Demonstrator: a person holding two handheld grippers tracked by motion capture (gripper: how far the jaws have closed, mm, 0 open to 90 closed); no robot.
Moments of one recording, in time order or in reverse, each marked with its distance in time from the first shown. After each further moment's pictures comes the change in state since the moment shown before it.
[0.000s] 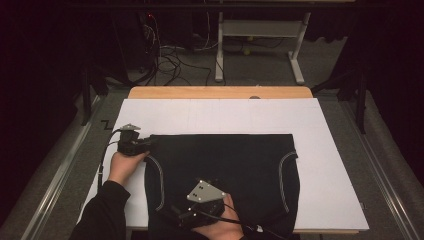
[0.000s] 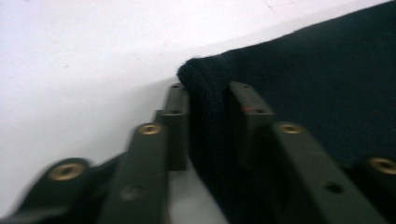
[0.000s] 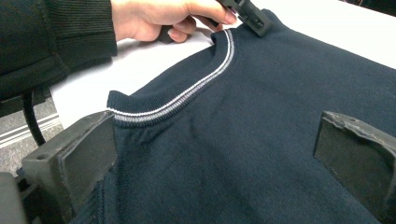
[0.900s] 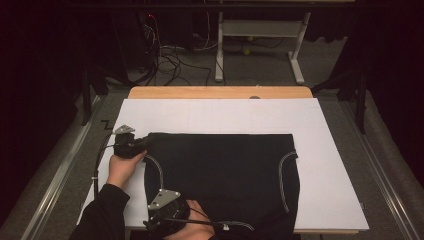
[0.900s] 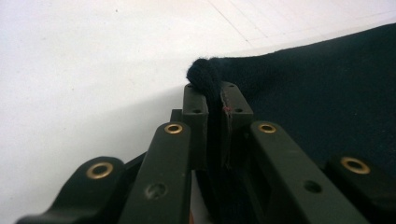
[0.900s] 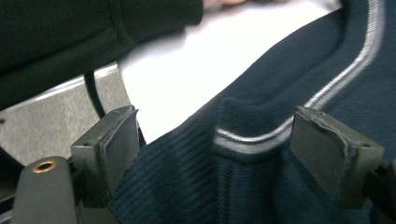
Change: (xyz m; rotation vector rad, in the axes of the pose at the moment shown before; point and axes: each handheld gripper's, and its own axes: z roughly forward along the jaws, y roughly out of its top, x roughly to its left) left arm -0.008 -0.008 -0.017 -0.141 -0.005 0.013; right arm 0.055 0.020 0.058 0.234 0.191 -0.066
